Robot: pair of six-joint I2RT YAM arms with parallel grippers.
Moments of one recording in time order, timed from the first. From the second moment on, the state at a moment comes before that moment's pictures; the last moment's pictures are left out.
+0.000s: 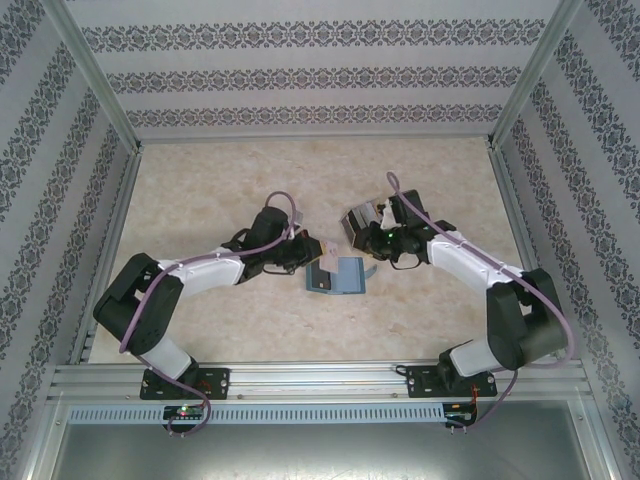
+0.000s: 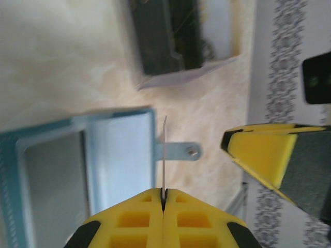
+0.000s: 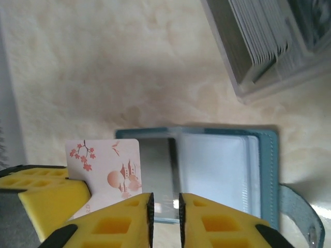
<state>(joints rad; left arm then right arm) -0.61 1.61 0.80 0.14 0.44 -1.03 0.37 1.47 0.88 -0.38 -0.49 0.71</state>
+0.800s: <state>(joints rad) -0.68 1.71 0.72 0.27 0.27 -1.02 0.45 1.66 0.88 -0.48 -0.26 0.59</state>
